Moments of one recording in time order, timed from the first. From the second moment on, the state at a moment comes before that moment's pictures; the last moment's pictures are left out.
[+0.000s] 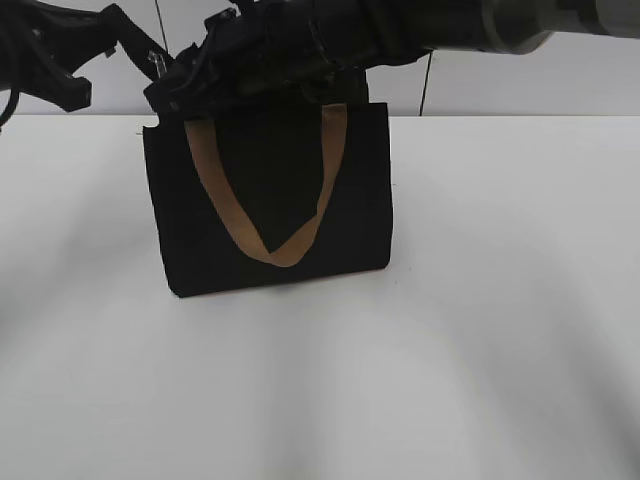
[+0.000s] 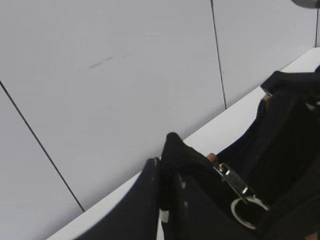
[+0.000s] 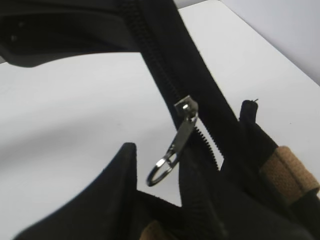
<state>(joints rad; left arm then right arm) -0.09 1.49 -0.82 0.94 -0.65 -0.45 0.57 2.13 -1.71 1.25 0.57 -1.42</state>
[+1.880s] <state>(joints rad) -0.10 1.49 -0.78 0.92 -0.32 -0.45 0.41 2.04 -1.71 0.83 0.73 -1.05</state>
